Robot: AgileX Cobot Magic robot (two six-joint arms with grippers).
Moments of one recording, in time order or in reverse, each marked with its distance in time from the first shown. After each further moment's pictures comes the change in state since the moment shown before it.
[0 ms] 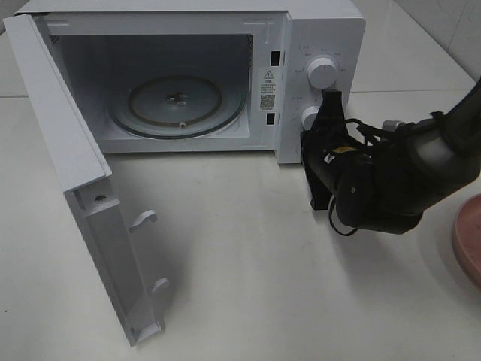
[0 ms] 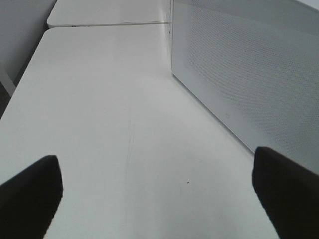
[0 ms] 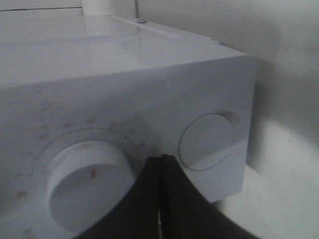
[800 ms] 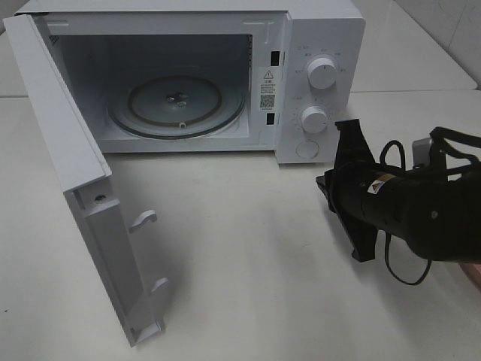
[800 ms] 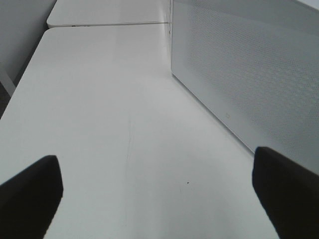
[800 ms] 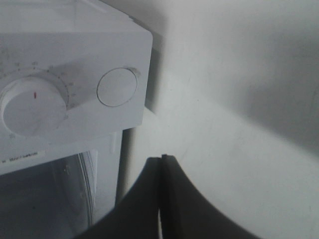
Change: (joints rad) left arm 0.000 0.000 0.000 0.000 0.000 0.000; right arm 0.034 -0.297 0.273 -0.035 0.280 -0.137
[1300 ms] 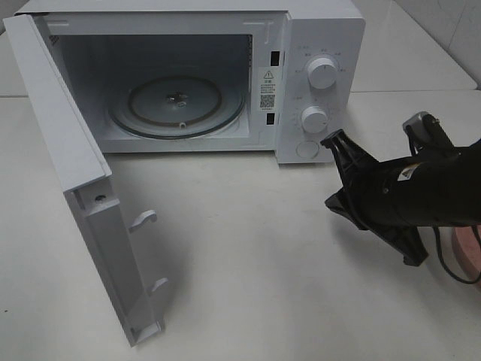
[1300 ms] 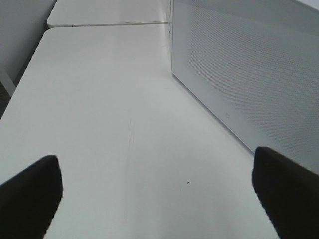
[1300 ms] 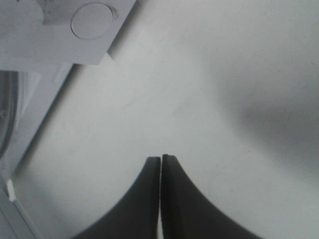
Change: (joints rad) left arm 0.000 0.000 0.000 0.000 0.000 0.000; right arm -0.094 -0.193 -0.004 -0.049 0.462 -0.472
